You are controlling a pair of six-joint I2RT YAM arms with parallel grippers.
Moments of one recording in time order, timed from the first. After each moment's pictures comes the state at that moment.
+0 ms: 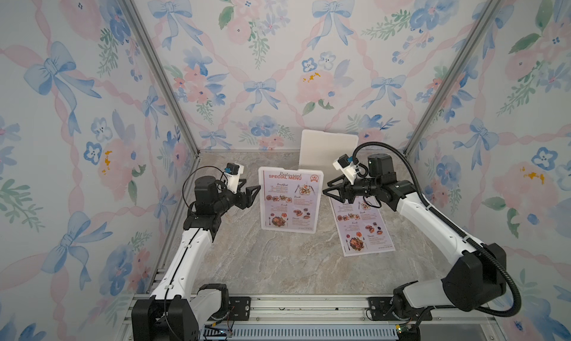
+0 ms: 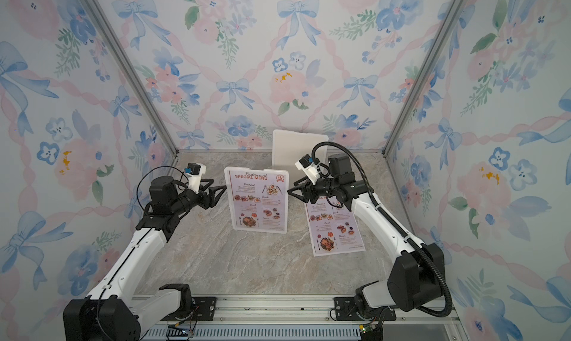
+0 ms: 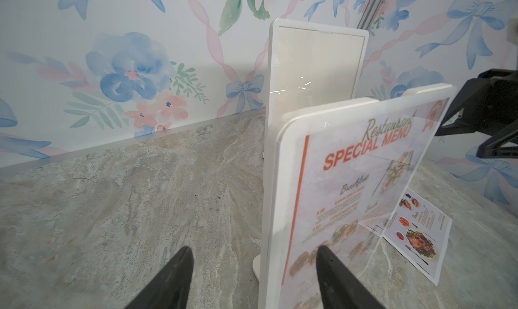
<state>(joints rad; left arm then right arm) 0.01 1.06 0.77 -0.06 0.59 0.04 0.37 1.44 1.19 -0.38 -0.75 -0.18</state>
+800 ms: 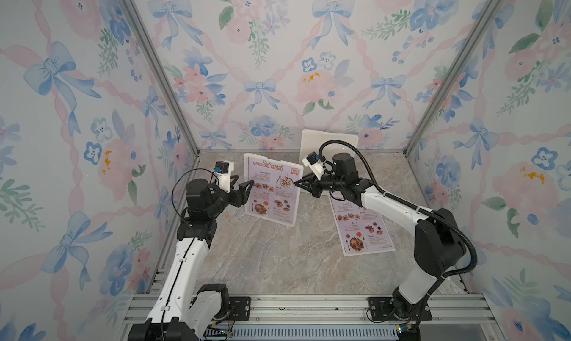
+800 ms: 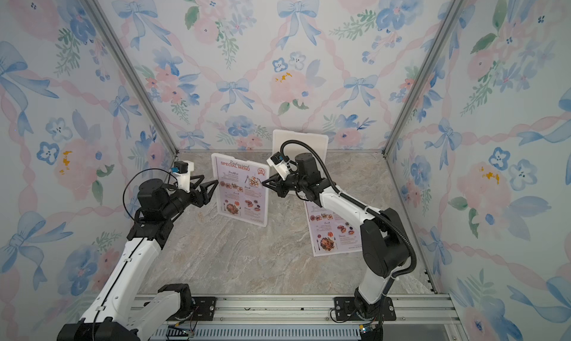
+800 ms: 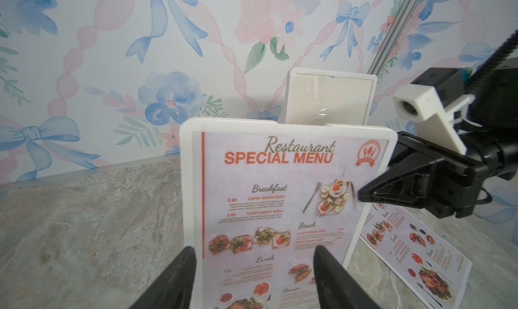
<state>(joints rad) 0.03 0.97 0.78 -0.05 0.53 -0.03 0.56 1.79 1.35 0.02 -0.68 -0.03</state>
